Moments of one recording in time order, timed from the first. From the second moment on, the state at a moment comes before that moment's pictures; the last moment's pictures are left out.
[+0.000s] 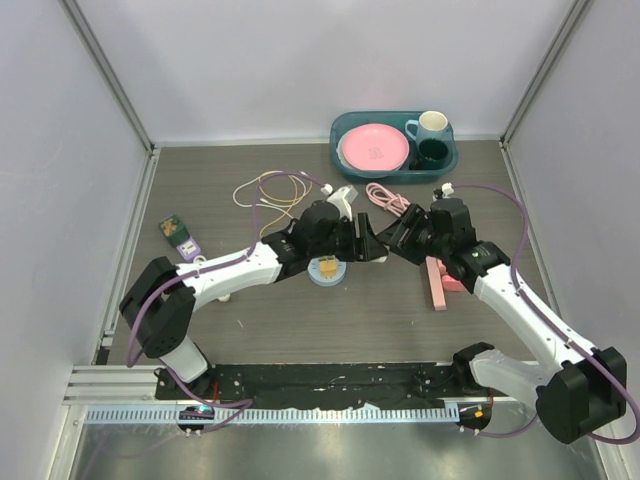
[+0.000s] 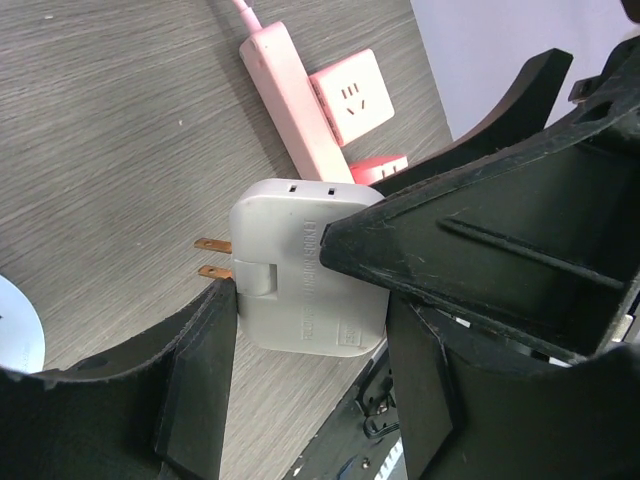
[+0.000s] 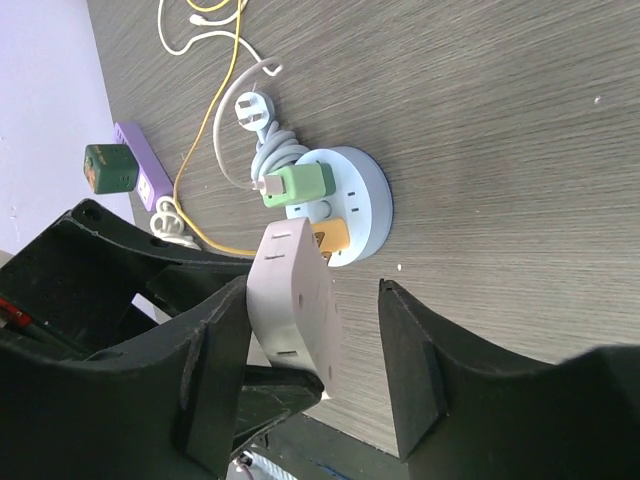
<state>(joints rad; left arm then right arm) -0.88 1.62 1.11 0.08 0.18 -0.79 0.38 1.05 0.82 -0.38 -0.18 0.91</state>
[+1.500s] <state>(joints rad) -0.56 1.11 0.74 -0.13 -0.05 -0.52 0.55 1.73 1.38 -0.65 -0.23 0.49</state>
